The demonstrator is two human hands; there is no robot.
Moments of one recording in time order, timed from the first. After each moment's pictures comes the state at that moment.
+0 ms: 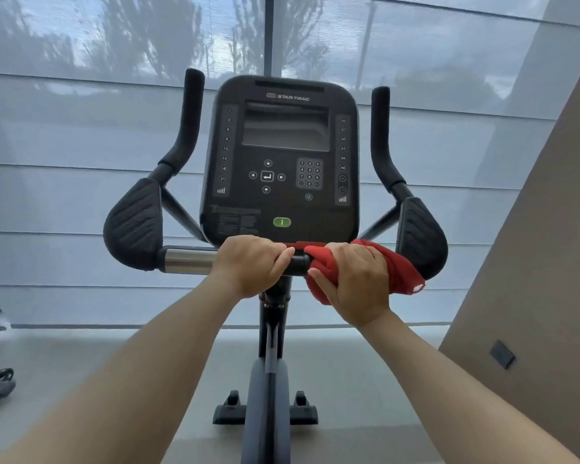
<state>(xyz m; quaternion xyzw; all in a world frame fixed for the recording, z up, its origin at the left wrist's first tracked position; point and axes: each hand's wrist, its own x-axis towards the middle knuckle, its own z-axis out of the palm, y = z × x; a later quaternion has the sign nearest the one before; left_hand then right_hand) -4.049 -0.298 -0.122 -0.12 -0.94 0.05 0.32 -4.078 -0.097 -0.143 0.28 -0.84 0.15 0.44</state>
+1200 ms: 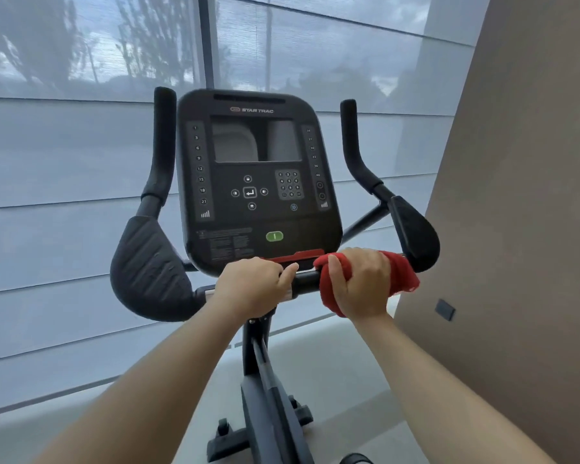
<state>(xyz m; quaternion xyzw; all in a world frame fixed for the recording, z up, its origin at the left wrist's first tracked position) -4.054 -0.359 -0.105 -0.17 -0.97 -0.04 0.18 -4.060 -0.168 -0.140 0.09 -0.84 0.21 0.49</state>
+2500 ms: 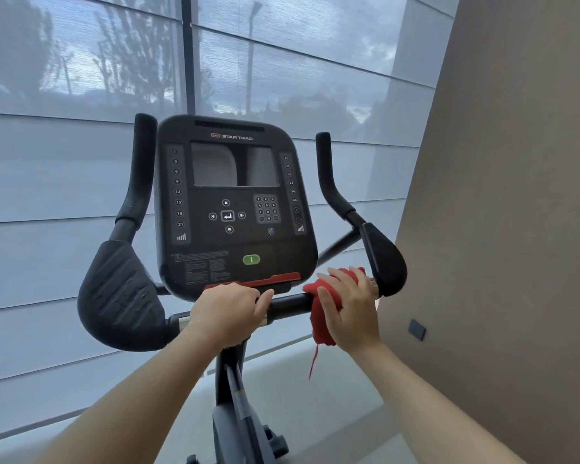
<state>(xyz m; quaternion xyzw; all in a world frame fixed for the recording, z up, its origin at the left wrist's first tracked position) -4.054 -0.357 -0.108 -0.15 -0.96 -0.06 0.21 -4.044 -0.140 -0.136 0.10 -0.88 0.23 0.40</state>
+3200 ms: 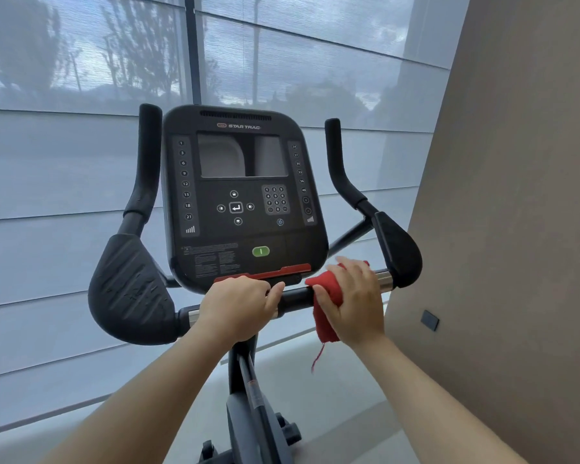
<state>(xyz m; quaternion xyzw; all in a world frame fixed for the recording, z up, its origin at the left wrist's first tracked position) -4.051 -0.357 -0.111 -0.17 -0.96 -0.07 0.23 -4.046 -0.157 -0.142 0.09 -0.89 0.19 0.41</state>
